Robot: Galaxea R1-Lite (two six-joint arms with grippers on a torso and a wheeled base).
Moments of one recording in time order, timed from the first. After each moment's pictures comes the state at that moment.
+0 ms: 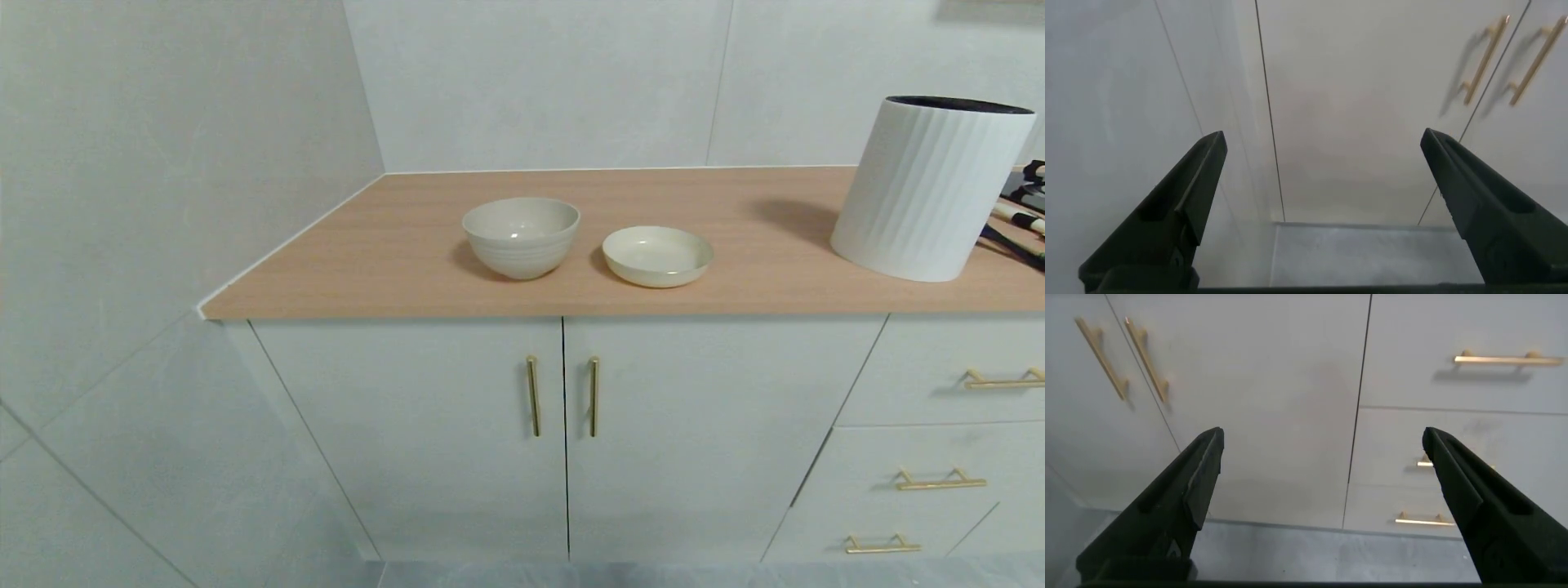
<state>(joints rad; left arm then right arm) 0.00 0.00 0.00 0.00 0.02 0.00 0.00 0.00 0.00 0.00 0.07 0.00</state>
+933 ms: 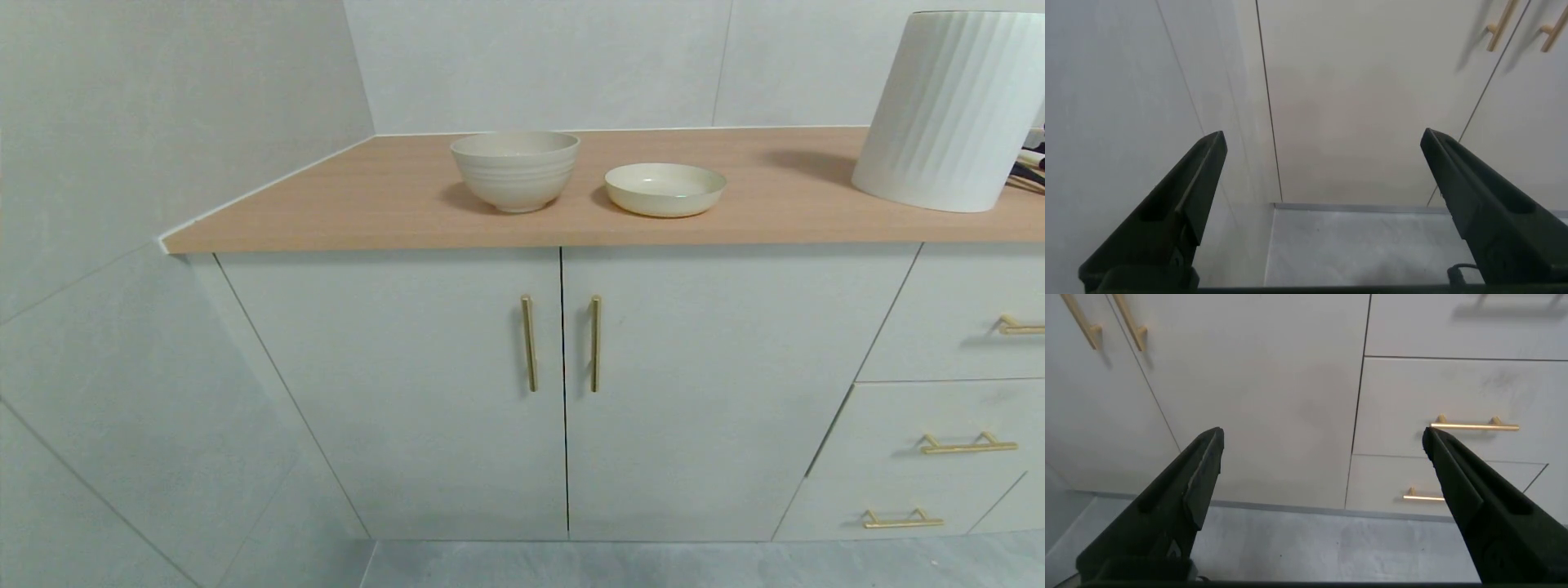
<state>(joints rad) 0.00 0.00 0.00 0.00 0.02 0.00 0.00 0.00 0.00 0.00 0.07 0.00</state>
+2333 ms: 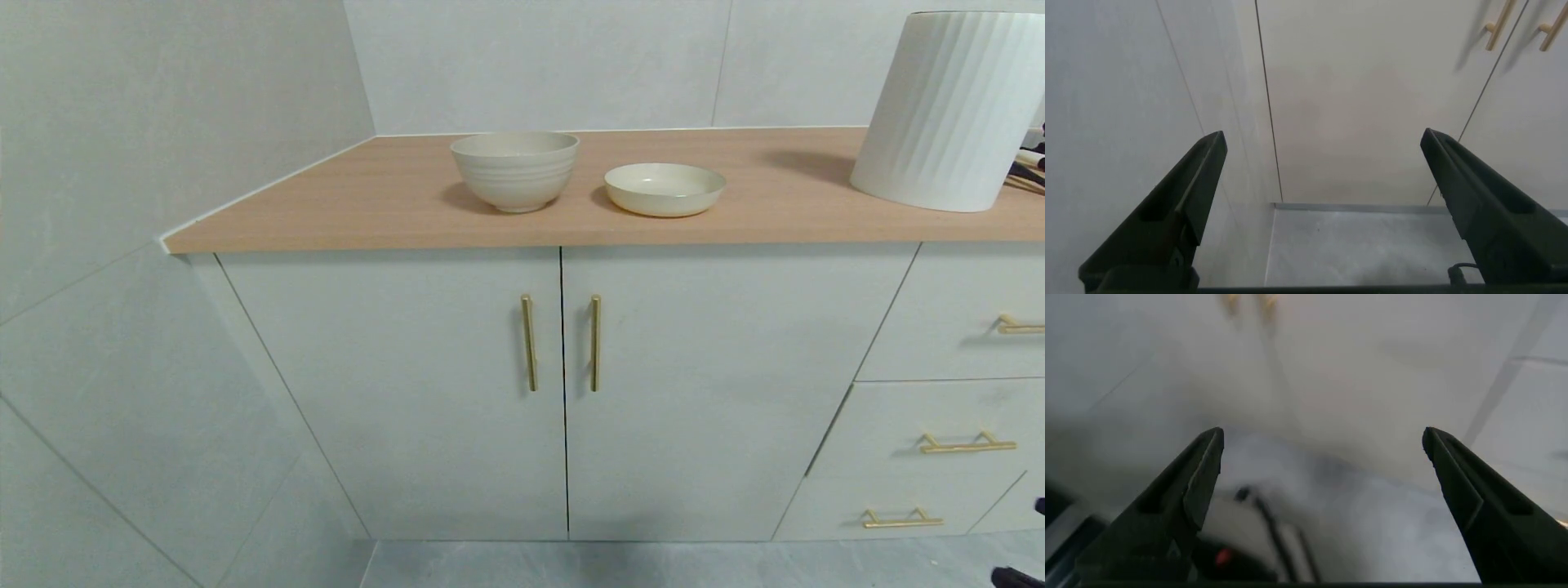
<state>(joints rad) 0.00 0.00 0.00 0.00 0.02 0.00 0.17 0.70 -0.35 -0.05 0.37 0.03</state>
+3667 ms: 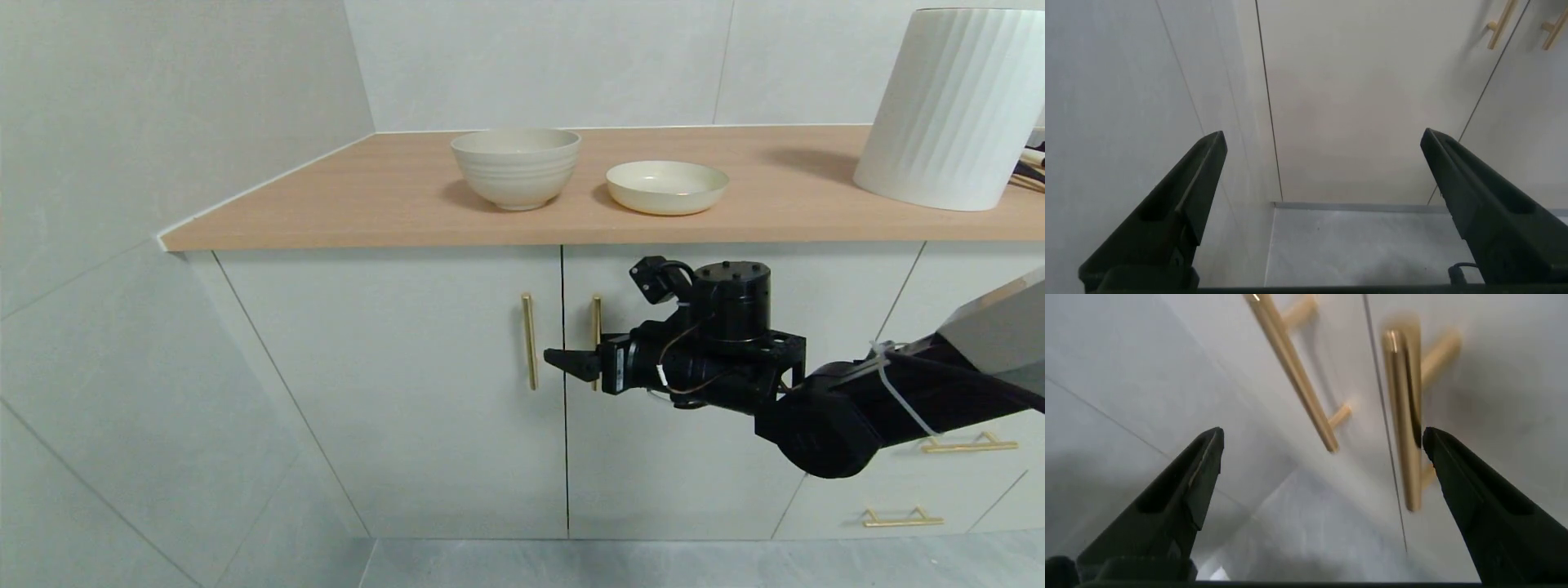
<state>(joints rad) 0.00 0.00 0.00 0.00 0.02 0.00 0.62 2.05 -1.08 -0.77 0.25 0.23</state>
